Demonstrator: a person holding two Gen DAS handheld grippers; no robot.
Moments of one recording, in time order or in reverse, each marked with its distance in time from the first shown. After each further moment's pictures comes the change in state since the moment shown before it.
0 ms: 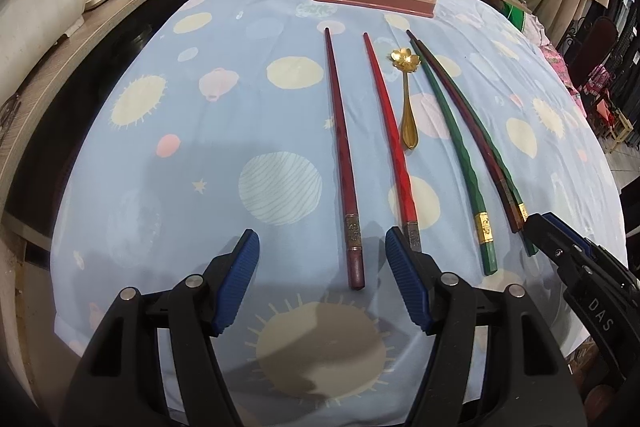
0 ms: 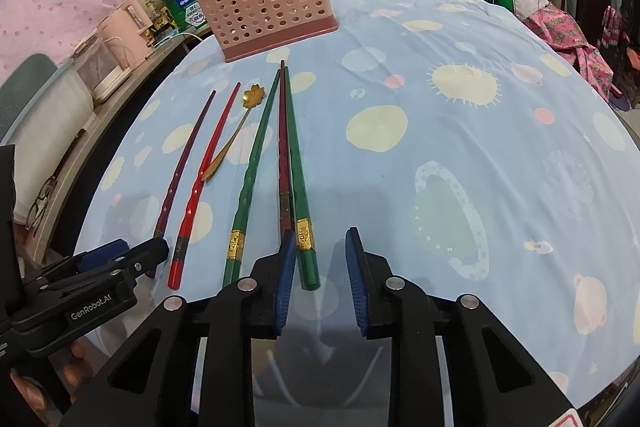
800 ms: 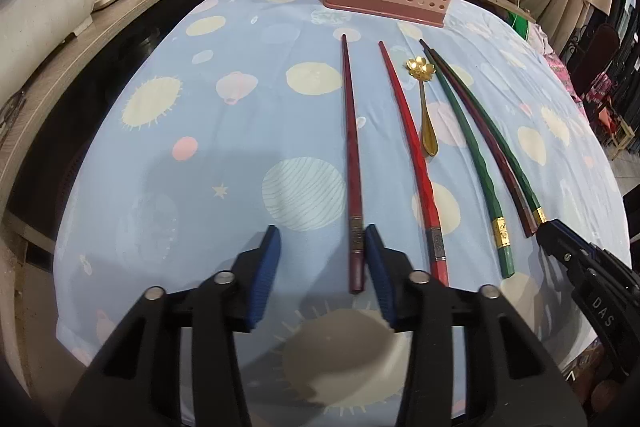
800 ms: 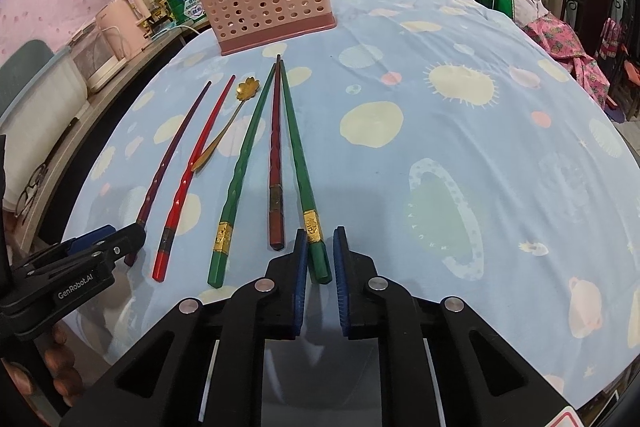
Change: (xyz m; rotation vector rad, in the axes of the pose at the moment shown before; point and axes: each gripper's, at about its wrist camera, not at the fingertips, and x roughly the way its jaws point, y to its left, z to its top) left arm 0.001 0.015 -0.001 -0.018 -0.034 -0.002; right arm 0.003 0.001 -0.004 -0.038 -0.004 -0.036
